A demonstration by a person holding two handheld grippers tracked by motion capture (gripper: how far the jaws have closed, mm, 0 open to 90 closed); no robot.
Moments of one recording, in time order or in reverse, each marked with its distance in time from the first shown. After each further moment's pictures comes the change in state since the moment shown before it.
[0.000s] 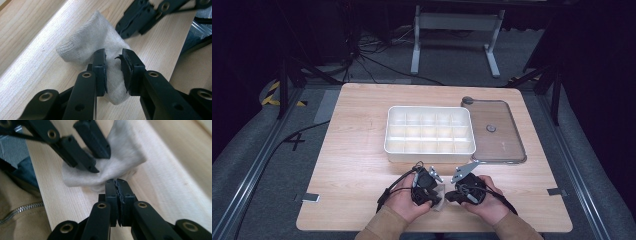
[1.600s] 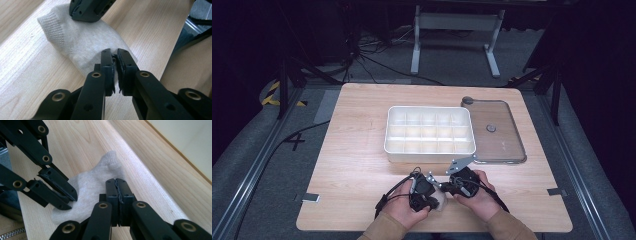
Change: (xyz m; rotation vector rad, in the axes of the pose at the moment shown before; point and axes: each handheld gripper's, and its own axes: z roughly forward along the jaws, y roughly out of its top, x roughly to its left) left arm -0.008 -0.014 0.001 -0.006 -0.012 -0.032; right arm -0.009 0.014 0.014 -0.096 -0.041 0.024
